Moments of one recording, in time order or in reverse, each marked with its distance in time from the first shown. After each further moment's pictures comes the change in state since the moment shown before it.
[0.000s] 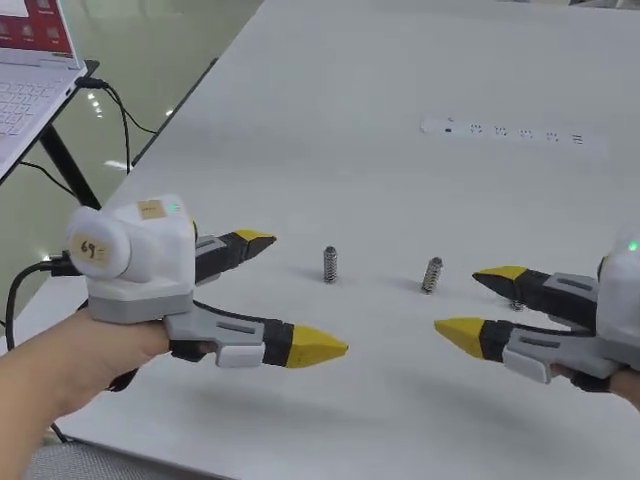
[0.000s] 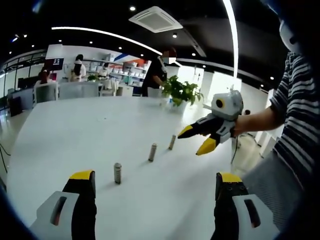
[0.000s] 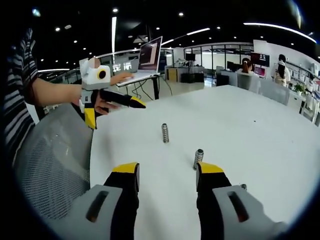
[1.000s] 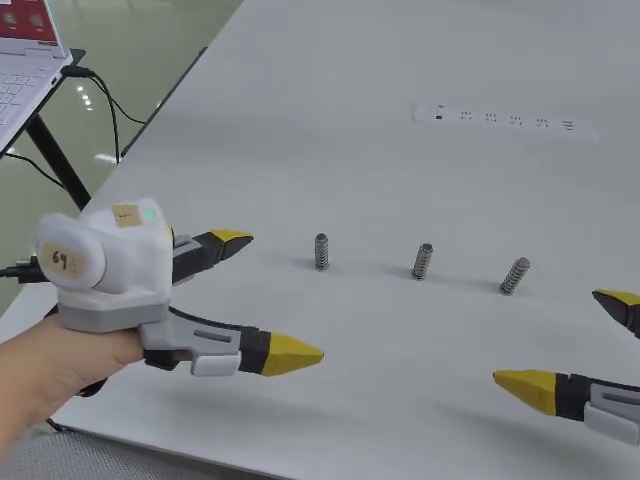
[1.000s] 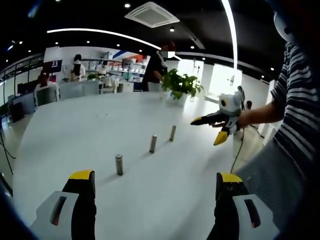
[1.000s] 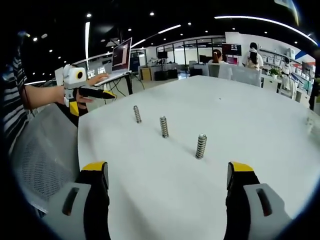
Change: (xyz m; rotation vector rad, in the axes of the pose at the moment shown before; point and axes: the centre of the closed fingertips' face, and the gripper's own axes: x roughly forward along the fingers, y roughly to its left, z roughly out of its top) left arm -0.013 -0.005 -0.012 0.054 0.045 0.027; right arm -0.065 -0.039 -0.055 0.138 0.007 -0.204
